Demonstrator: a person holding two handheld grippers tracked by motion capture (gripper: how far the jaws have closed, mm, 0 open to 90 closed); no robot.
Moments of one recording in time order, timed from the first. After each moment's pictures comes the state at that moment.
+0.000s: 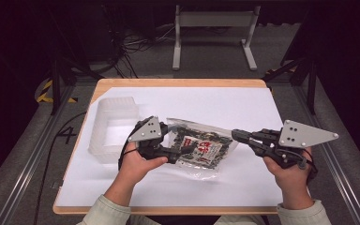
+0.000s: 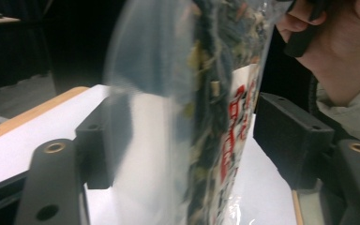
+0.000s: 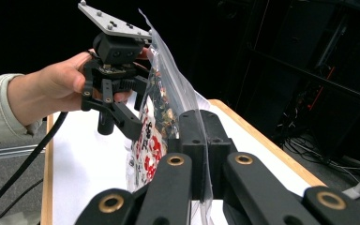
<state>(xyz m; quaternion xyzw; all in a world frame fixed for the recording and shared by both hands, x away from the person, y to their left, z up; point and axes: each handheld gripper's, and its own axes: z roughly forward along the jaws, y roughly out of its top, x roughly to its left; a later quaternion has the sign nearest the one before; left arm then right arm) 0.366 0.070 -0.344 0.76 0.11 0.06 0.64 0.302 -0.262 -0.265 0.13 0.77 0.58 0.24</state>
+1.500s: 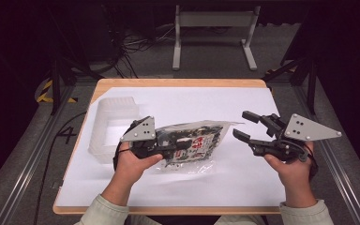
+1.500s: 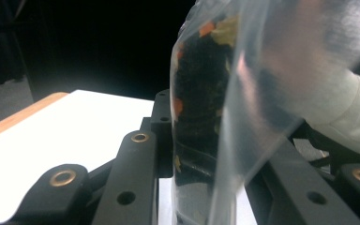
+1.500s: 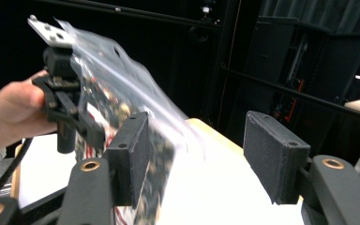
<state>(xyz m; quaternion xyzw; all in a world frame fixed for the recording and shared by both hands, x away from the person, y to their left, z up) 0.359 0.086 -0.329 0.76 0.09 0.05 0.64 0.316 -0.273 -0.273 0.17 0.72 0.62 0.26</state>
